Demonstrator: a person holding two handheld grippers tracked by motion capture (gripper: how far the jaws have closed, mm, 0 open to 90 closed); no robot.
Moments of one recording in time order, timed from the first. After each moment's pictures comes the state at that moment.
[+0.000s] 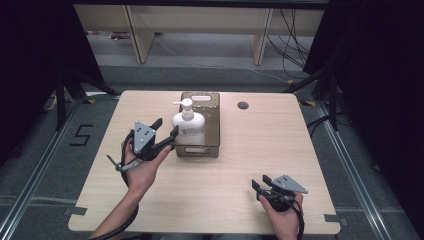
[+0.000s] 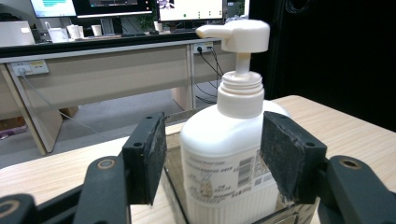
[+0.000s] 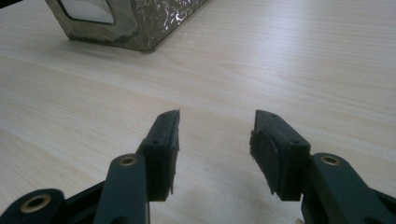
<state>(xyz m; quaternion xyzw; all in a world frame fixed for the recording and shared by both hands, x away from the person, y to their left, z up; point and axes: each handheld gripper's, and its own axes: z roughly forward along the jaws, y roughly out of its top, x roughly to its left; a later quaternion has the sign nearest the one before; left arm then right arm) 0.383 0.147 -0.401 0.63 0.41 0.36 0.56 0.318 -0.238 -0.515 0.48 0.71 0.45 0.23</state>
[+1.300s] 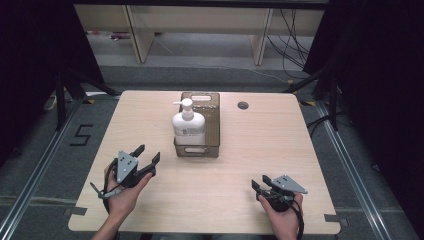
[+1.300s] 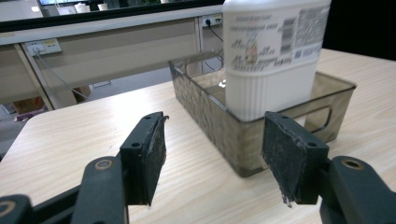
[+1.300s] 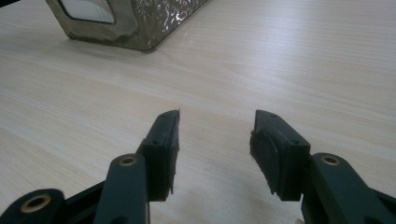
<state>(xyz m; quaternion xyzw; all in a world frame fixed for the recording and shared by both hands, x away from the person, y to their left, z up) 0.350 0.202 -0.479 0.66 0.41 0.36 0.52 0.319 -0.237 -0.516 0.48 0.72 0.44 0.24</state>
